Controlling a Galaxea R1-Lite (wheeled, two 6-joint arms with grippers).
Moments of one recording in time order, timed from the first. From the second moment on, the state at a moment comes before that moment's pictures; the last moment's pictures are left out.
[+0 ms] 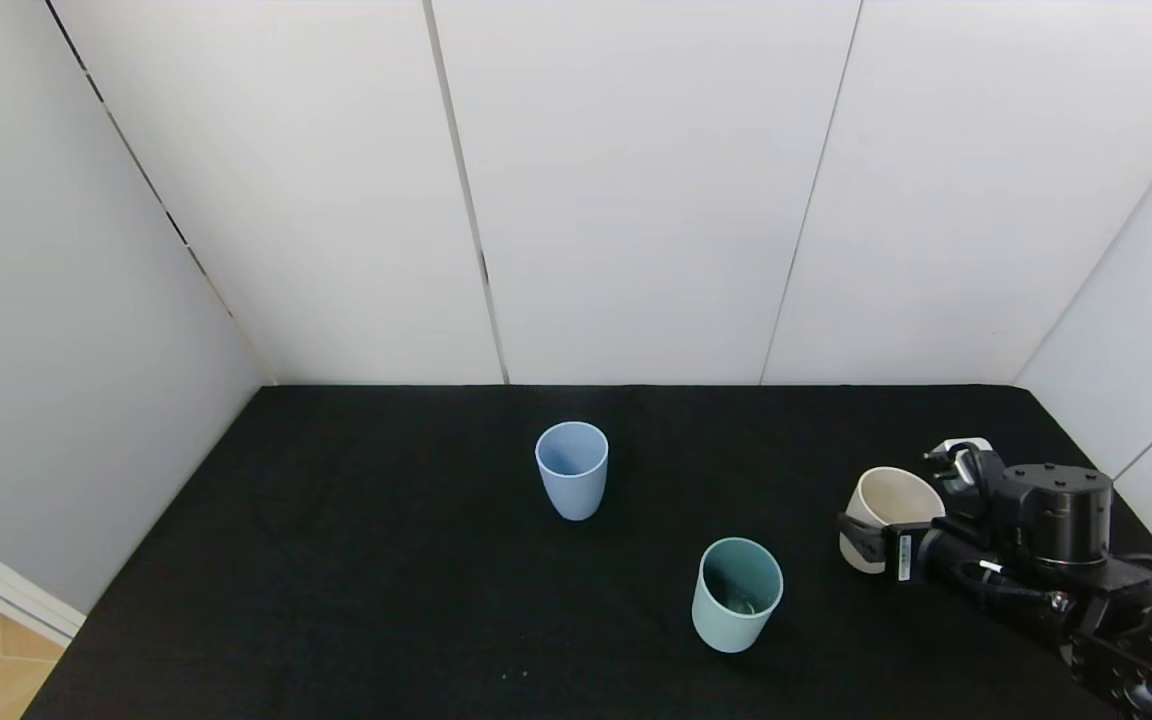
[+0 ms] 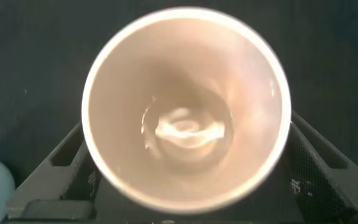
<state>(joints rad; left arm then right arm) 0.00 0.00 0.00 0.00 0.01 -0.01 0.19 2.02 -0.44 -1.14 -0.04 0.10</state>
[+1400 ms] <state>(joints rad) 0.00 0.00 0.00 0.00 0.01 -0.01 0.19 2.04 -0.47 -1.16 -0.06 0.10</state>
